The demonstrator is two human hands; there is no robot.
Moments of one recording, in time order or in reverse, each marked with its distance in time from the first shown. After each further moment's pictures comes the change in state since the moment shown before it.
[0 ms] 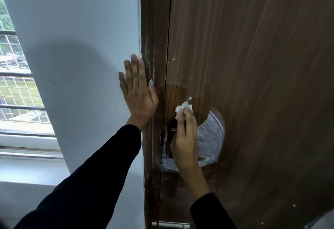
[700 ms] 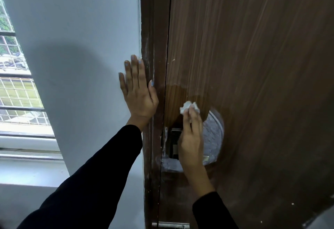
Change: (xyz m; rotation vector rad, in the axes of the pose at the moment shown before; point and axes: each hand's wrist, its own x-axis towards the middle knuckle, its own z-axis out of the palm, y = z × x) left_hand 0.001 0.002 -0.005 -0.022 -0.020 -0.008; right_hand 0.002 0.013 0.000 -0.094 -0.007 0.016
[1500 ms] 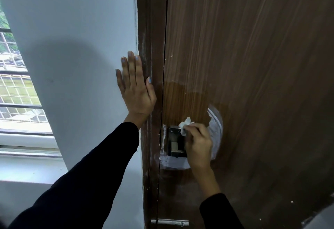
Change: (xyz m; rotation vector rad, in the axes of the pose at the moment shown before) left_hand 0.000 -0.002 0.006 0.040 0.063 0.009; right_hand -0.015 0.030 -0.016 0.213 -0.032 0.116
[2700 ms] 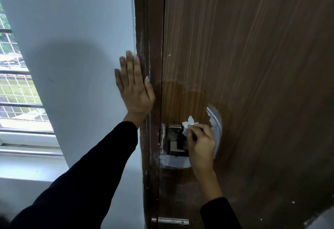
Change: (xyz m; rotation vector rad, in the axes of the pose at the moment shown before) left_hand -0.001 0.001 0.000 -0.021 0.007 0.005; right_hand -0.001 0.003 -0.009 0.035 -0.015 0.113
